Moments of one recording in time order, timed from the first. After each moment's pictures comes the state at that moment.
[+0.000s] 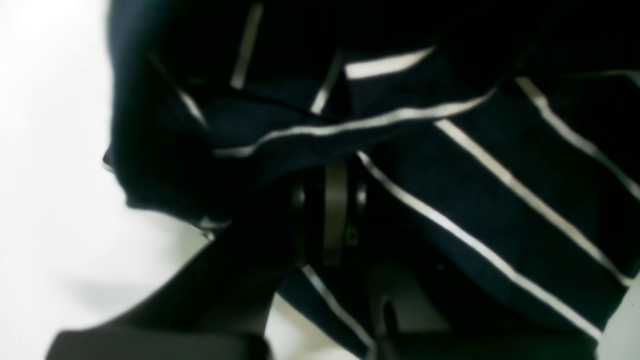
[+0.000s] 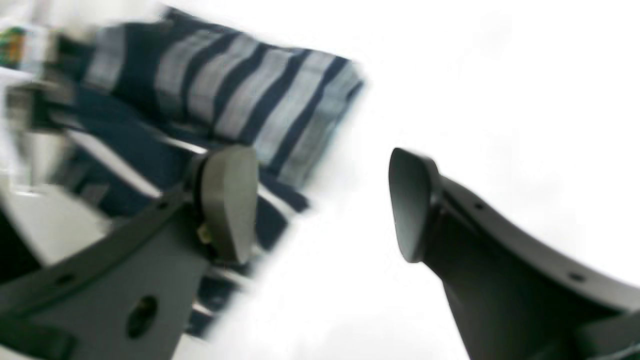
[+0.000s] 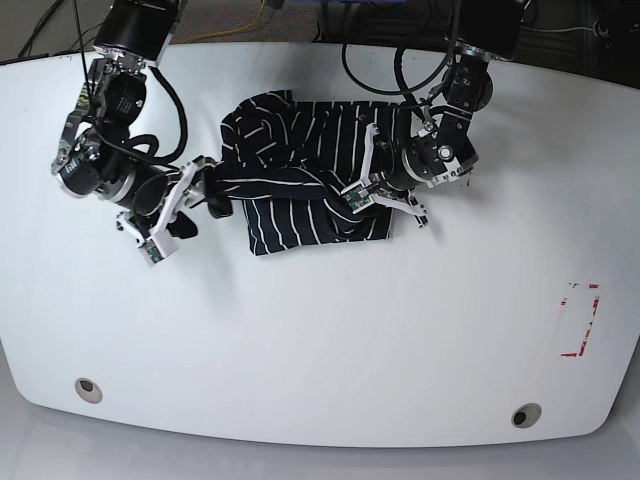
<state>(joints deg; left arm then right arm) 1.3 -5.4 14.8 90.3 10.9 -42.0 37.9 -0.1 12.4 21.5 105.5 44.1 40.4 -79.0</state>
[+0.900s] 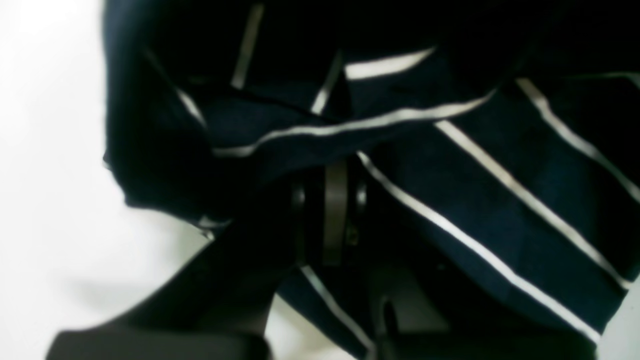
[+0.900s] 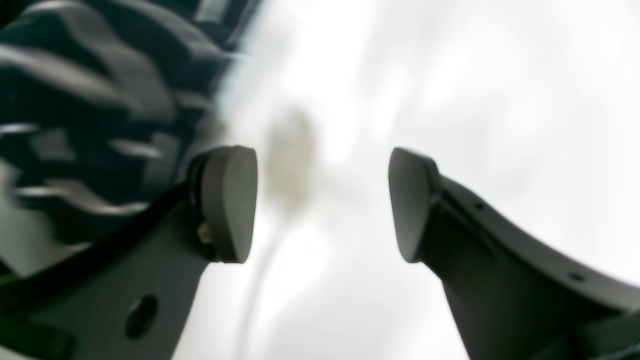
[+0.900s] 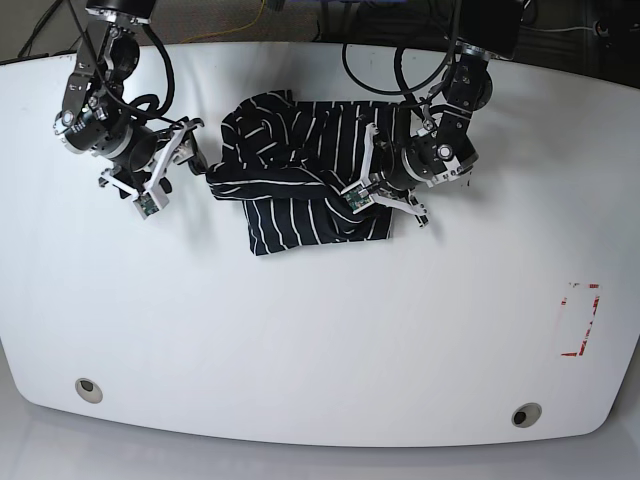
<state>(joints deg) 1.4 -5.3 14.8 90.3 10.9 -41.9 37.9 -12.3 13.3 21.2 108.5 30.9 40.4 -68.0</state>
